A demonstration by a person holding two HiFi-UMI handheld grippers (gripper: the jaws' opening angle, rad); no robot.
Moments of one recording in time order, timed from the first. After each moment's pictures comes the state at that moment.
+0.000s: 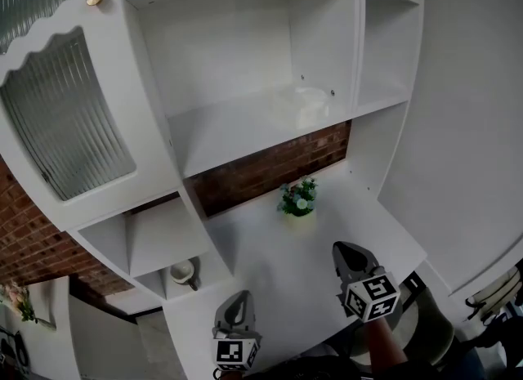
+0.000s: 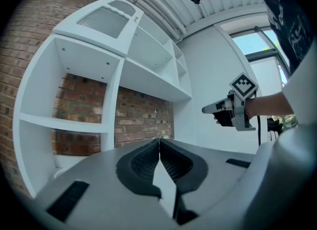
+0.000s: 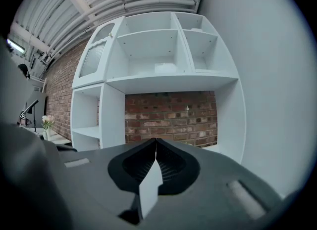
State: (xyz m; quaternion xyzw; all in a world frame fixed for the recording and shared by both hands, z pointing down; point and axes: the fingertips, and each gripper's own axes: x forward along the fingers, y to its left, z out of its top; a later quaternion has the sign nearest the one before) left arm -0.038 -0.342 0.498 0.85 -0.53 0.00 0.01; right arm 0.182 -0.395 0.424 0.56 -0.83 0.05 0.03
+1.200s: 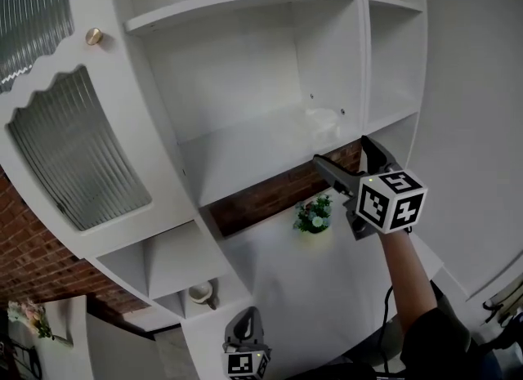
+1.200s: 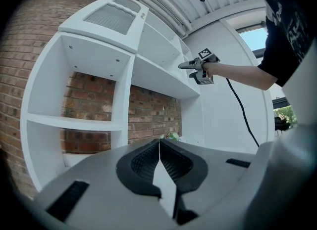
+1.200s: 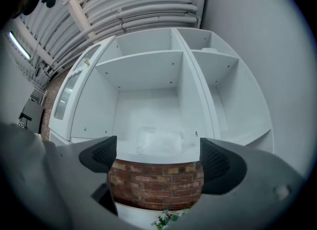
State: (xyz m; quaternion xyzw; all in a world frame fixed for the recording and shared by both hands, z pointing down) left arm -0.066 -0.357 0.503 0.82 -0.56 0.02 0.02; right arm 0.172 -0.527 0.187 0.54 -0.84 -0.03 -0.07
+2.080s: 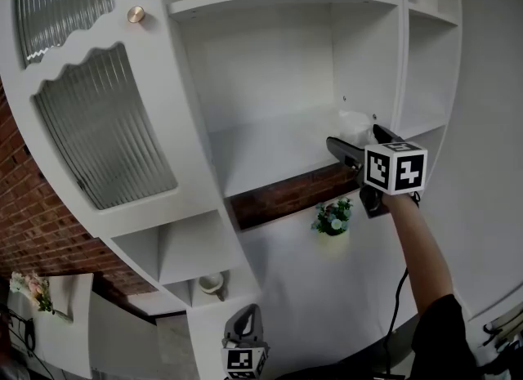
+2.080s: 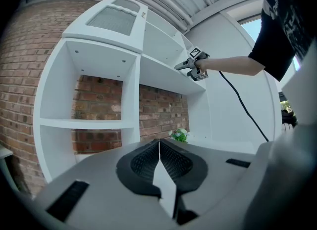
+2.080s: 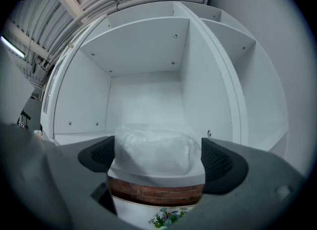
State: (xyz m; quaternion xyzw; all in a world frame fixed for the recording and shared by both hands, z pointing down) left arm -0.092 -0.356 0.513 0.80 -0.60 0.04 0.02; right arm 0.152 -0.595 0.183 0.53 -0.85 0.01 0.00
